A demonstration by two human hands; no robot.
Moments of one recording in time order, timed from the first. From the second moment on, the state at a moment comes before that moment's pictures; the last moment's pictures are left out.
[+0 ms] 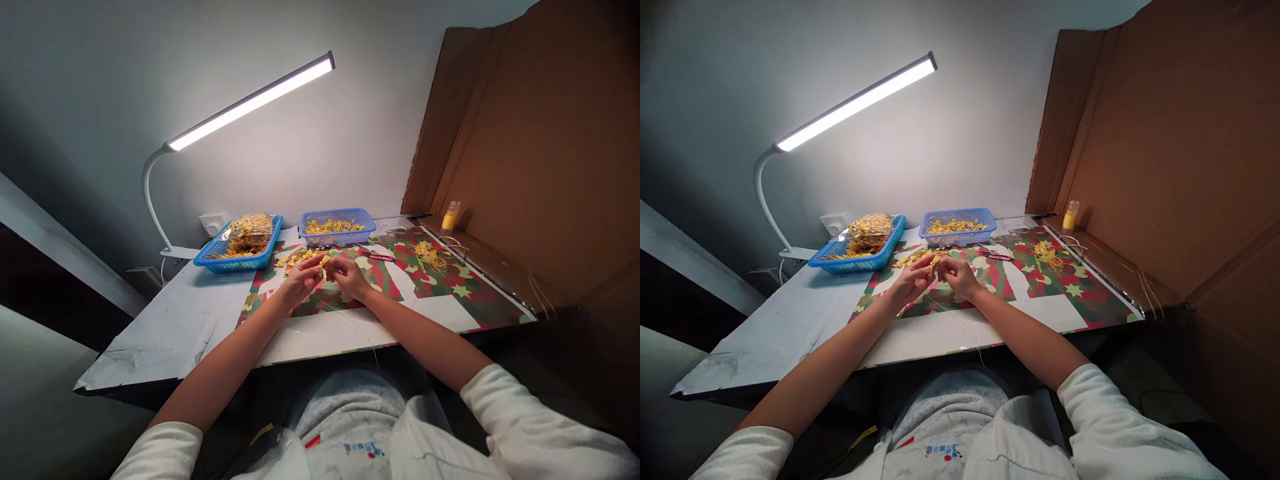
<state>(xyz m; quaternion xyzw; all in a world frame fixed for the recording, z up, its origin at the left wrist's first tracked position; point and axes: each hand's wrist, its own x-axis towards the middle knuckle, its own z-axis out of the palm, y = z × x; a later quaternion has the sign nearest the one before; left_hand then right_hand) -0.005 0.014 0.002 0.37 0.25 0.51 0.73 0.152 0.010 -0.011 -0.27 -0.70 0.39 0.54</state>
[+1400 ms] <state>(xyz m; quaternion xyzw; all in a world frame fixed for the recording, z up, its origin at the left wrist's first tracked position) -0.008 0.024 -0.009 0.51 0.49 0.45 0.54 0.158 0.027 -0.022 -0.46 -0.77 0.16 0.43</state>
